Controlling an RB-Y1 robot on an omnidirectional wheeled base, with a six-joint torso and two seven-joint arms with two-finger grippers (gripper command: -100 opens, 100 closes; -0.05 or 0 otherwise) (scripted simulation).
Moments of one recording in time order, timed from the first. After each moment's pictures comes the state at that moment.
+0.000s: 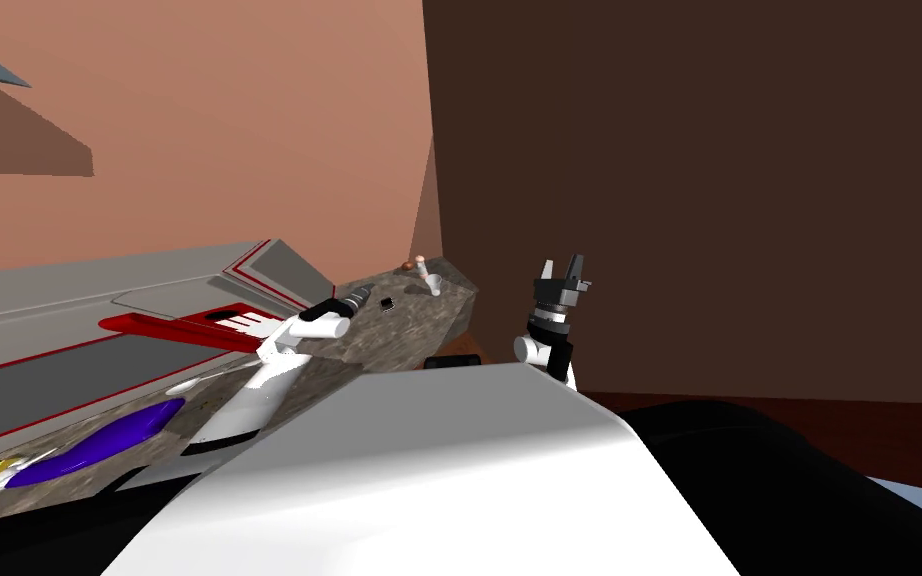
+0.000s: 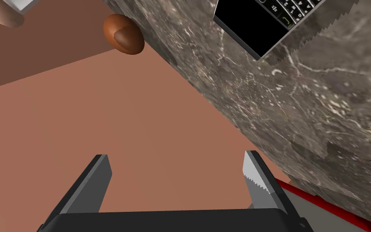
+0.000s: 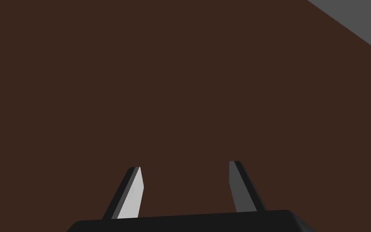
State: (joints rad) left arm 0.10 0.71 0.09 -1.73 0.44 0.52 -0.37; right arm 0.49 0.02 -0.04 -2.38 -0.10 -0.49 -0.09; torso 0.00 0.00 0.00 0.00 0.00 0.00
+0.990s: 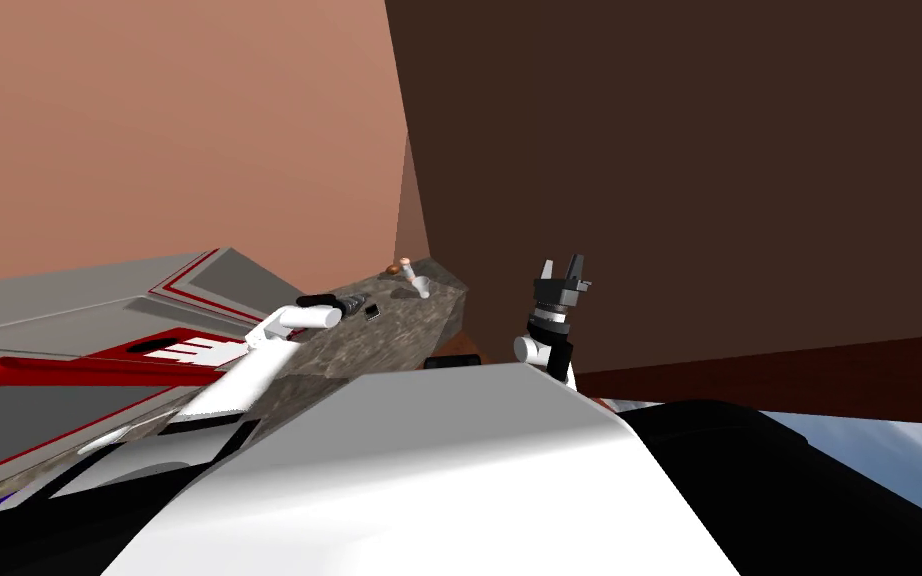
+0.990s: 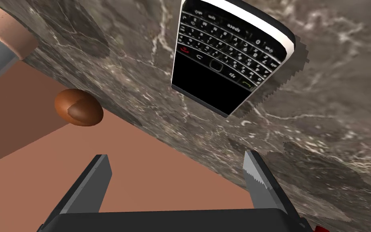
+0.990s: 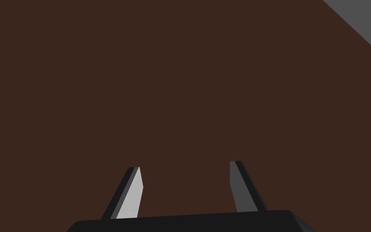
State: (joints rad) left arm -0.01 0.84 0.04 -1.57 0.60 0.82 -0.48; right arm 0.49 0.02 -0.04 -2.38 -0.10 -0.49 -0.09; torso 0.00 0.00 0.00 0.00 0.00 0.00
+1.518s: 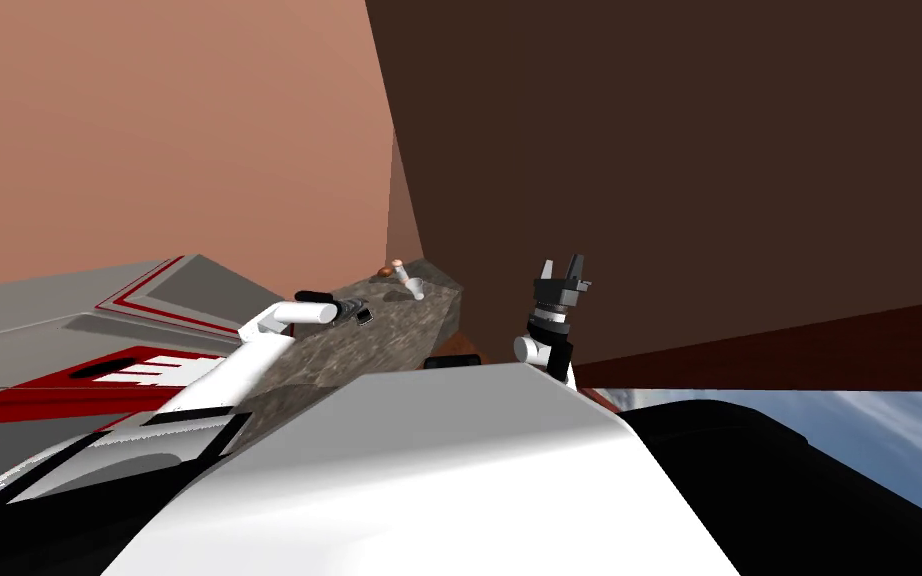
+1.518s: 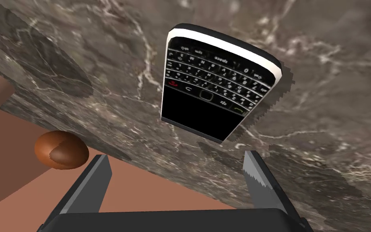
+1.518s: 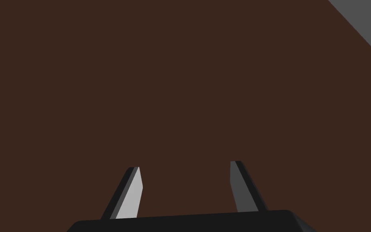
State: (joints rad) left arm -0.06 0.91 -0.01 -1.49 0.69 0.96 -0.54; right arm 0.49 0.02 -0.04 -2.38 -0.10 -0.49 -0.09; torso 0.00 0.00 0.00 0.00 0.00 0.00
